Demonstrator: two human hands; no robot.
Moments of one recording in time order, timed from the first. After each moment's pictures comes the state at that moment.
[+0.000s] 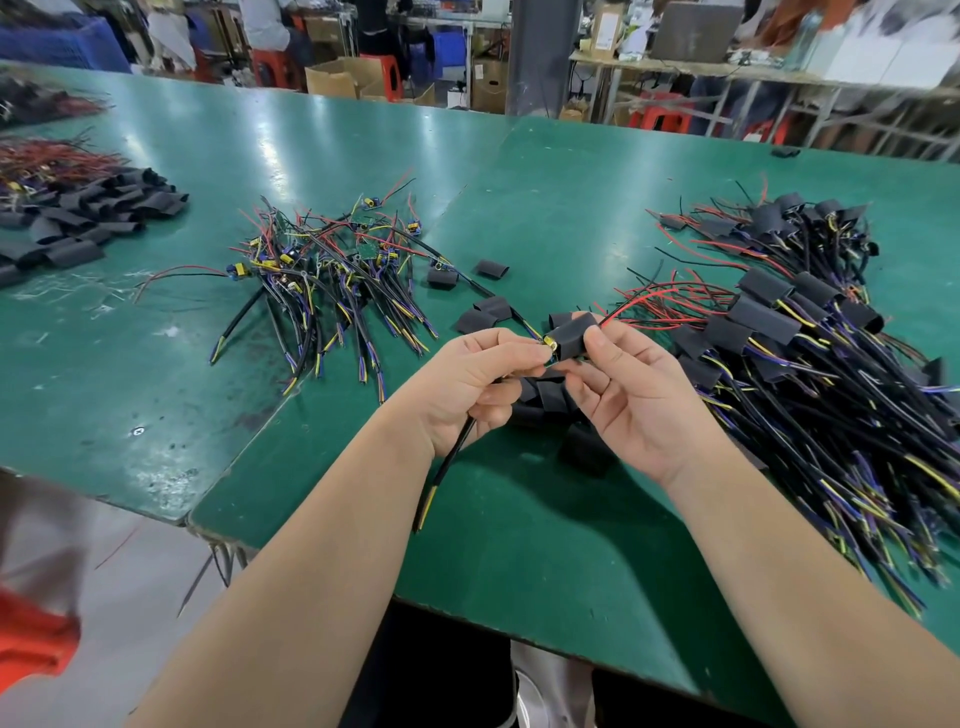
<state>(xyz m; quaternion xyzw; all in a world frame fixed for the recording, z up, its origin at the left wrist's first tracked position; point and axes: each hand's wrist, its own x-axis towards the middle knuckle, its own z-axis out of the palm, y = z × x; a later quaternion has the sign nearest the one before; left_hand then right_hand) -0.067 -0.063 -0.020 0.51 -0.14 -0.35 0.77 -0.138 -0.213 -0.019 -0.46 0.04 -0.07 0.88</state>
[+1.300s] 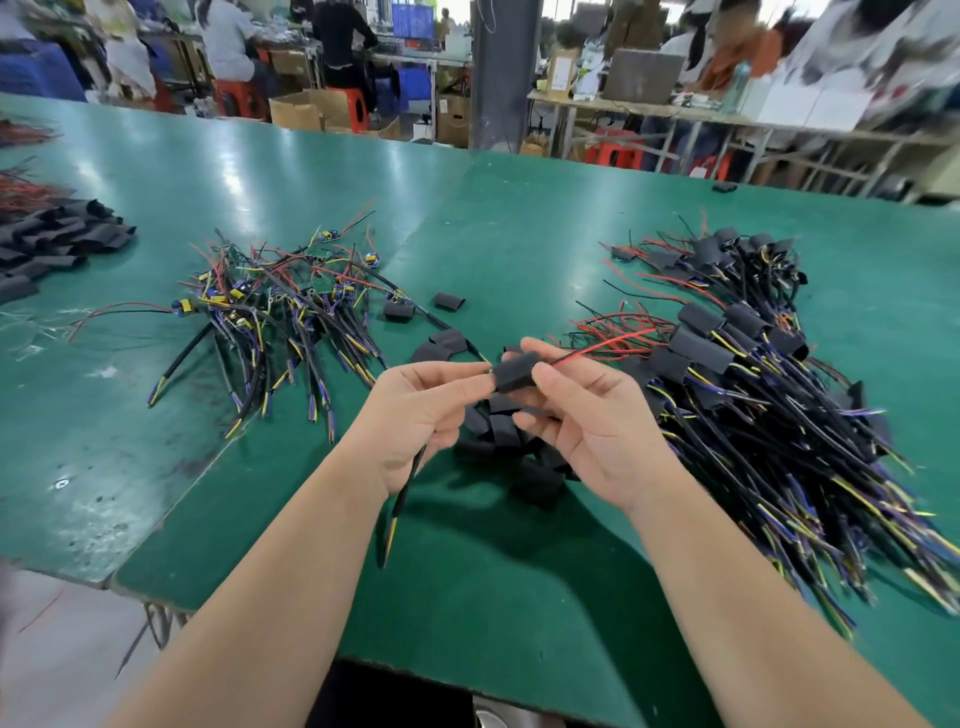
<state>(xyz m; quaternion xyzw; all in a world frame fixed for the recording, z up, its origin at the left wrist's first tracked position) -0.062 -0.068 -0.029 0.55 -0.16 -0.24 0.79 -0.140 -0.217 -0.013 -0.54 0.02 -0.09 0.84</state>
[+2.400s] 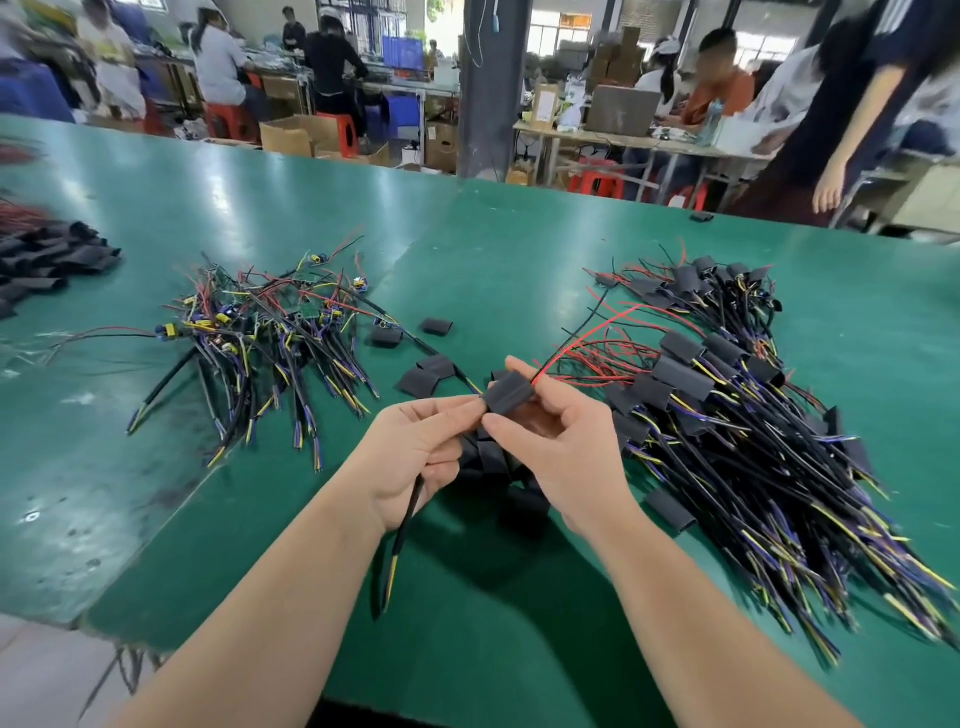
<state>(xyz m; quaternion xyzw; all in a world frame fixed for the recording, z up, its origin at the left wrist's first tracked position) -0.069 -0.073 -0.028 0.48 -0.10 -0.31 0.82 -0.130 -0.209 -0.028 -0.70 0.01 -0.25 0.67</state>
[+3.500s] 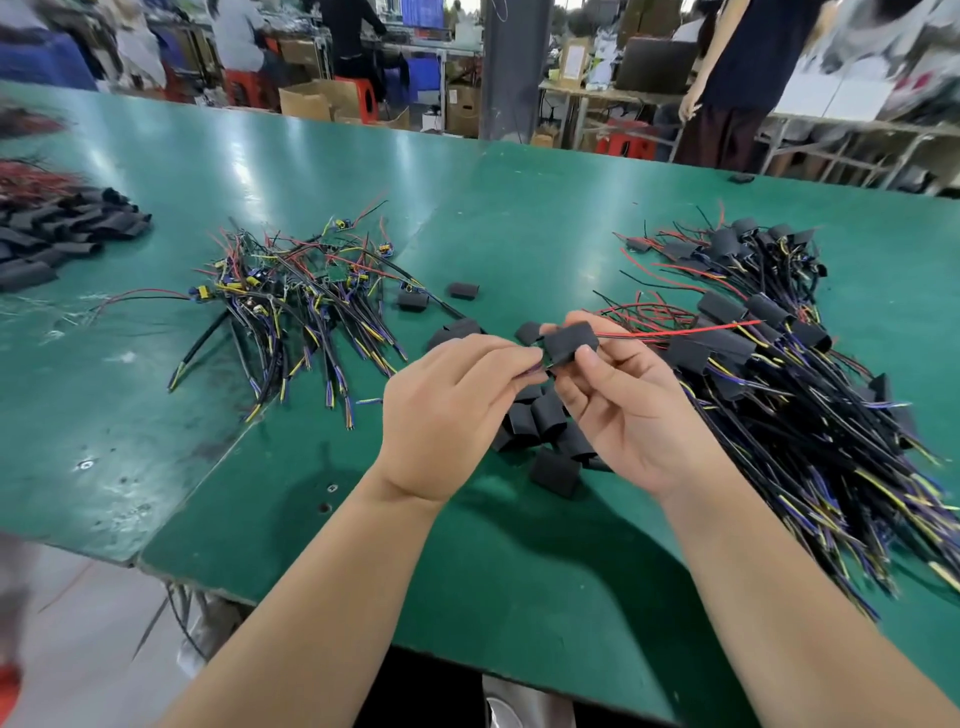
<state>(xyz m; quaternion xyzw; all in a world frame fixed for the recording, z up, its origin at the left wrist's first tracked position) -0.085 -0.072 -0.026 0.70 -0.40 0.44 0.39 -0.142 -0.226 -0.011 -0.46 -0.06 -0.09 0.88</state>
